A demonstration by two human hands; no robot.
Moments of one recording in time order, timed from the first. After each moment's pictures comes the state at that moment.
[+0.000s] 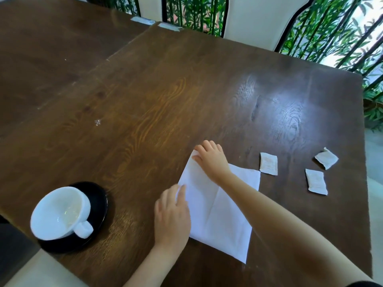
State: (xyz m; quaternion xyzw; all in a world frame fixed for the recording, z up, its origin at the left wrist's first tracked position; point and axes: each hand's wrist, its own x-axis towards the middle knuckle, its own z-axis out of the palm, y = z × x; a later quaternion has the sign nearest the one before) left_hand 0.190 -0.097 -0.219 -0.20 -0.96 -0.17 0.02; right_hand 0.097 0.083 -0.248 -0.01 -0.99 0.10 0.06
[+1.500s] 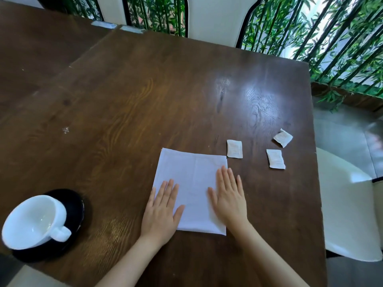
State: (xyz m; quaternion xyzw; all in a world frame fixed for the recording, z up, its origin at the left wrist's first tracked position) left_hand 0.200 -0.096 -0.243 -0.36 -0.93 -0.03 -0.10; right_hand 0.275 0.099 -0.263 -0.26 -0.96 0.11 -0.01
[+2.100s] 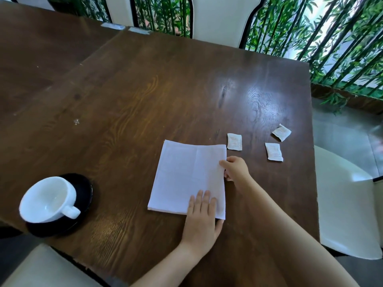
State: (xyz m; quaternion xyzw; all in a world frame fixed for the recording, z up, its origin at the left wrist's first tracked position) left_hand 0.296 -0.044 -0.231 -0.40 -0.91 -0.07 -0.07; right_hand 0.241 0.133 -0.209 -0.46 -0.69 0.56 -0.01
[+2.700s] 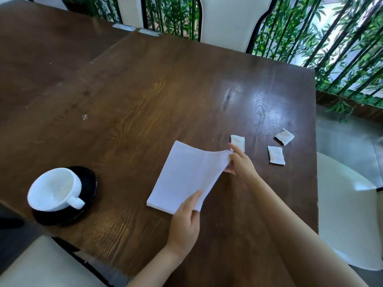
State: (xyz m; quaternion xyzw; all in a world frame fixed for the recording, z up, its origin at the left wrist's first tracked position) left_hand 0.295 -0.074 -0.207 -0.22 -0.84 -0.49 -0.06; right_hand 0.242 0.146 -0.205 -0.36 -0.60 0.71 0.05
